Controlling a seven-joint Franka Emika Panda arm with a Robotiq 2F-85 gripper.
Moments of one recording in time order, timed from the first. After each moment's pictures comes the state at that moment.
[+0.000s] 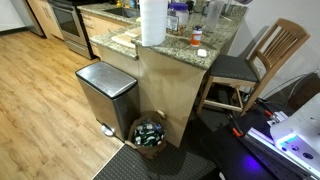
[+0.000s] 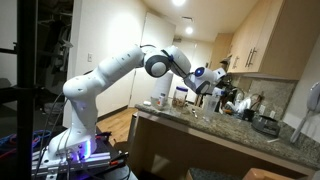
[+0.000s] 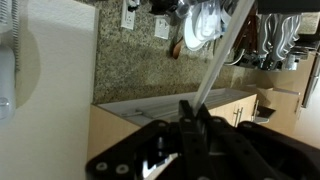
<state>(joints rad) -0.73 0.74 0.55 -1.38 -0.12 3.46 -0.42</state>
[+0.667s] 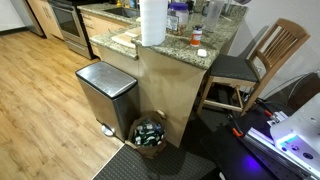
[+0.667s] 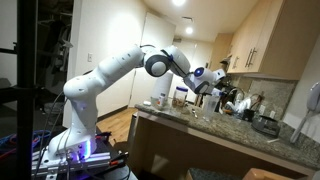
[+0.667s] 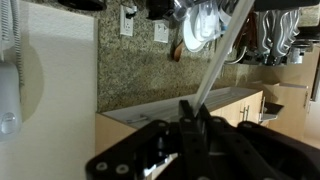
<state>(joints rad) -0.71 0.74 0.53 -1.39 -0.05 3.45 -0.39</state>
